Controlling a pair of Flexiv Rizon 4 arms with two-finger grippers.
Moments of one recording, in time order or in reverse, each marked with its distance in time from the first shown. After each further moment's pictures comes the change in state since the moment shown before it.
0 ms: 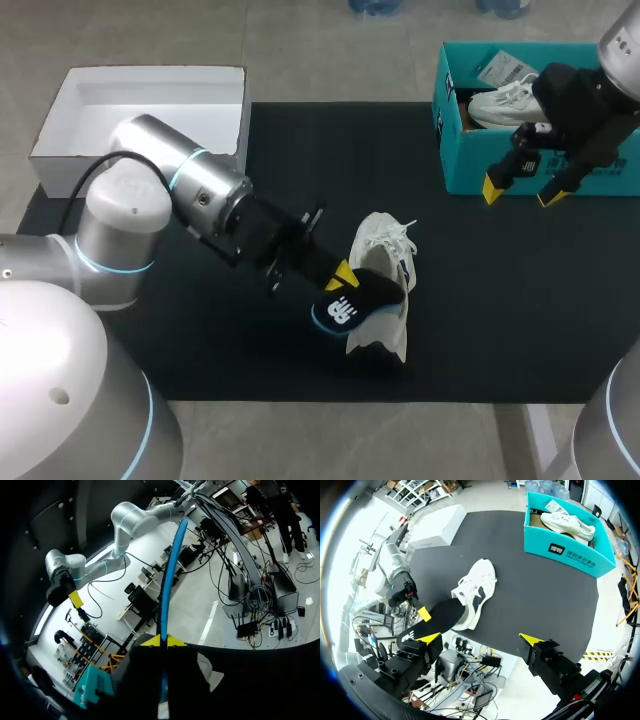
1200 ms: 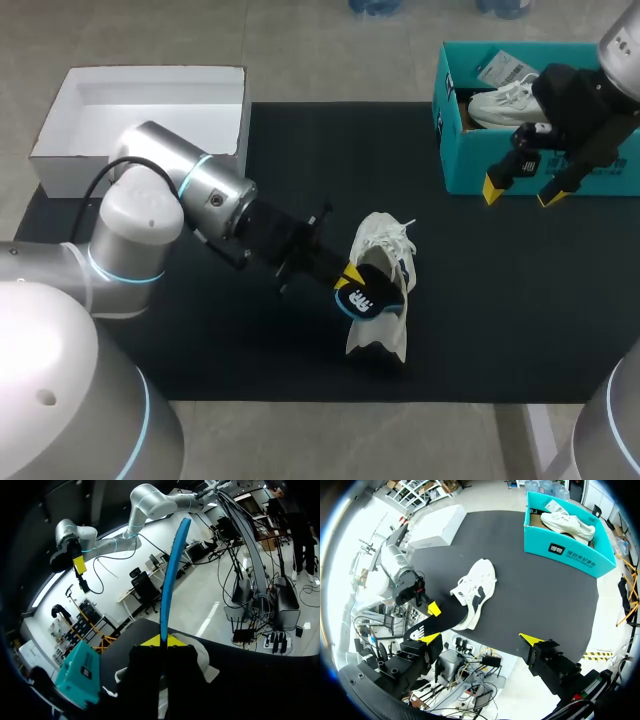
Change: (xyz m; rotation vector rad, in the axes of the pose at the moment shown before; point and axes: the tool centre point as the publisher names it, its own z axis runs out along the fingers) left arm 0.003 0.034 0.006 -0.081 -0.025 -0.182; right arm 0.000 0.000 0.000 0.000 0.000 0.000
